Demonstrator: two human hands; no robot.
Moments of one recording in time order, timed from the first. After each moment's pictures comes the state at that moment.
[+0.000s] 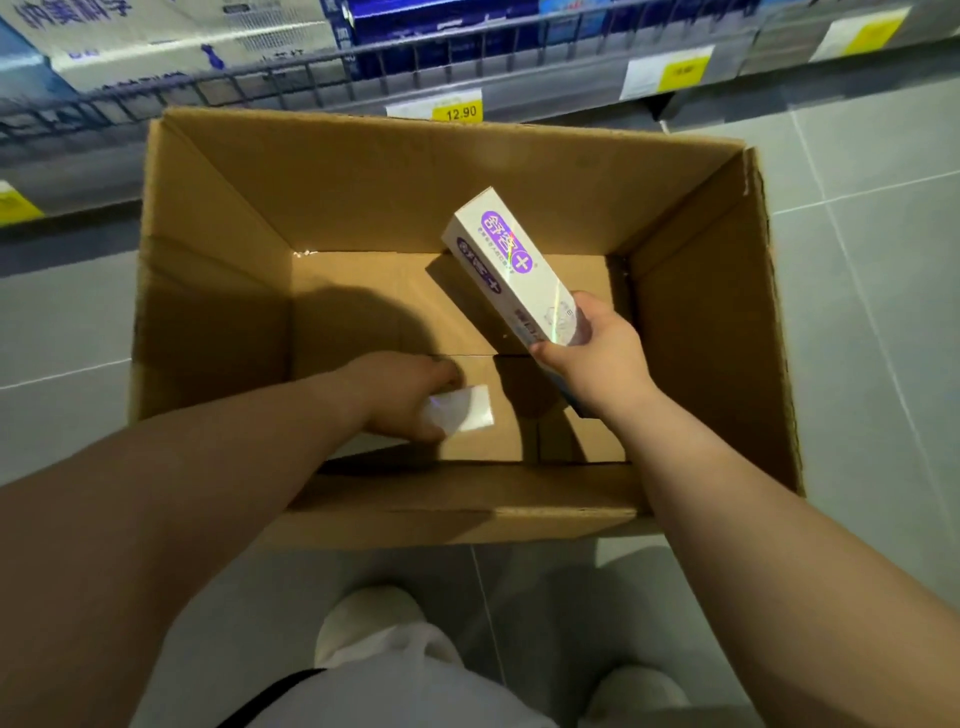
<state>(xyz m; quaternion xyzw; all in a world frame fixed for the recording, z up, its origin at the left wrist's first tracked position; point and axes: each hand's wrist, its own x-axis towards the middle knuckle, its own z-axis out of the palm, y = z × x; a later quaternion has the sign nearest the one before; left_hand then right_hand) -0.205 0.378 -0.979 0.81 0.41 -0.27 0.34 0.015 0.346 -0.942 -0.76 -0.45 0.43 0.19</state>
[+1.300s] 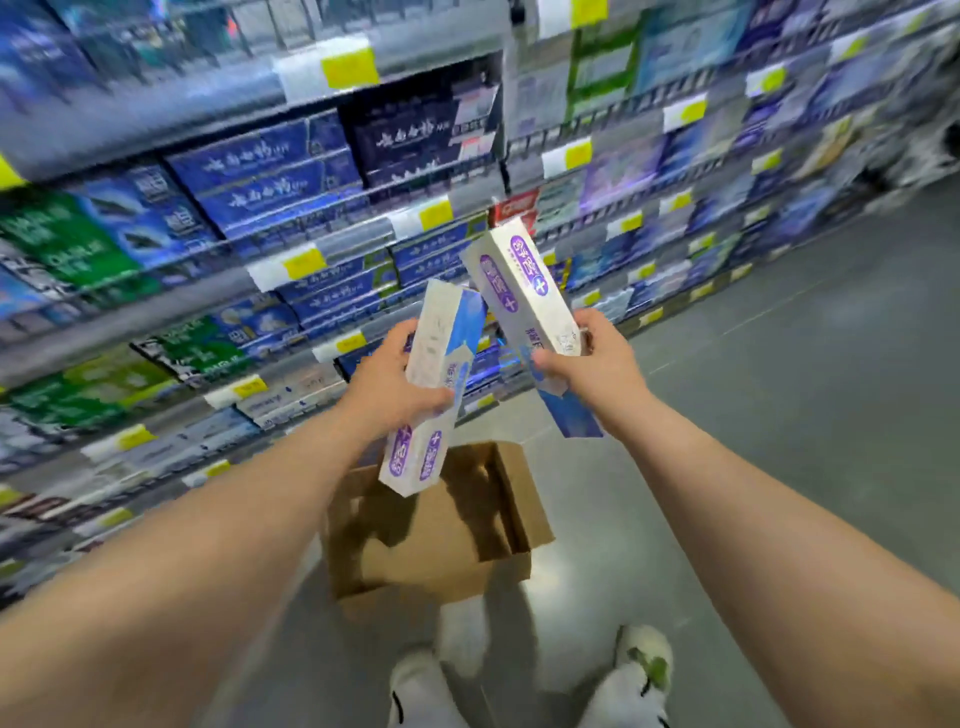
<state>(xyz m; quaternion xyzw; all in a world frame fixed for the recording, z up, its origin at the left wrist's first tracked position) -0.073 0.386 -0.252 0.68 0.54 0.17 0.47 0.150 0.312 -0.244 -0.73 -0.39 0.36 0.43</state>
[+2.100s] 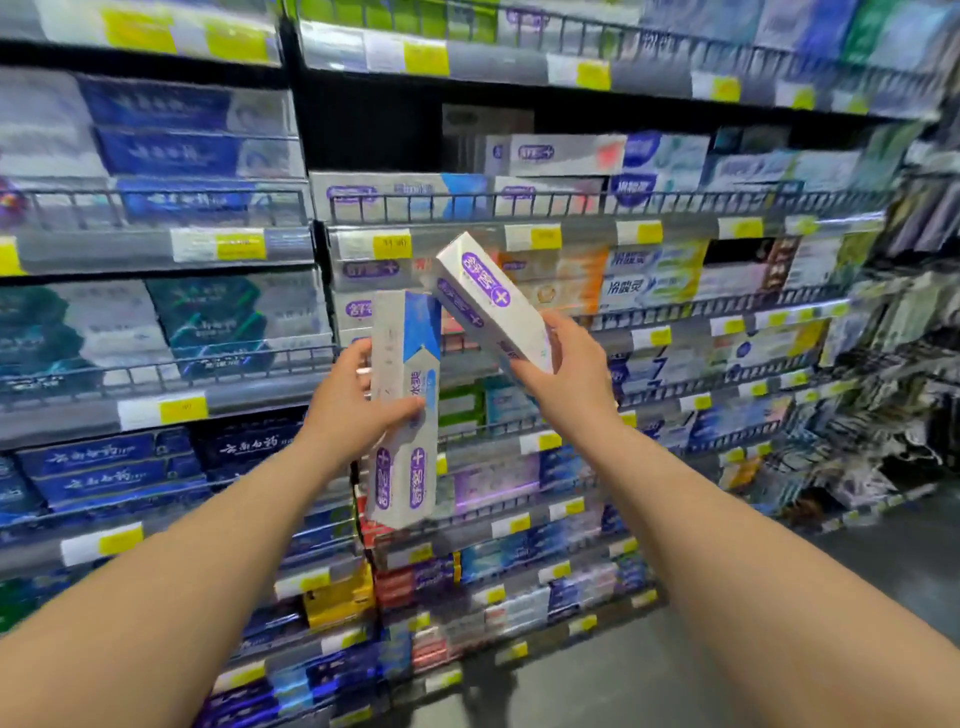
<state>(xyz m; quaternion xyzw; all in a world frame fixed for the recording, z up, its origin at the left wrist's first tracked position) 0.228 0.479 -0.044 0.65 0.48 0.47 0.35 0.455 0.449 -0.019 -0.61 -0.61 0.07 0.50</state>
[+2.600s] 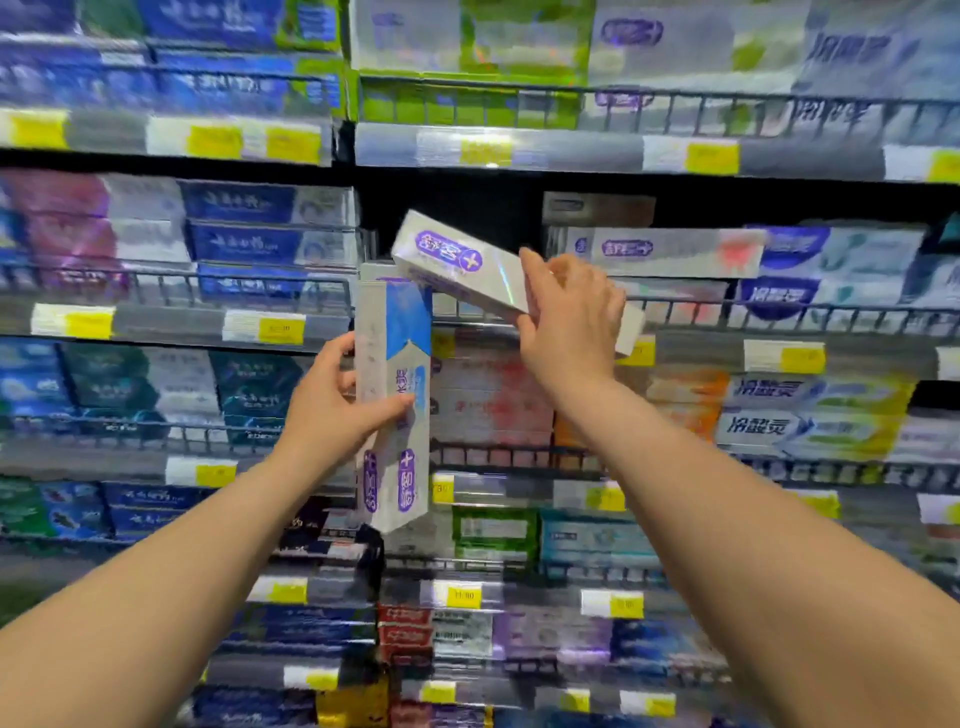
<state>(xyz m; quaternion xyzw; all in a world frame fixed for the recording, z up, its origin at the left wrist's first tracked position) 0.250 0.559 0.025 0.58 0.53 0.60 0.16 0.464 0.626 0.093 -0.47 -0.73 -0.21 0.46</state>
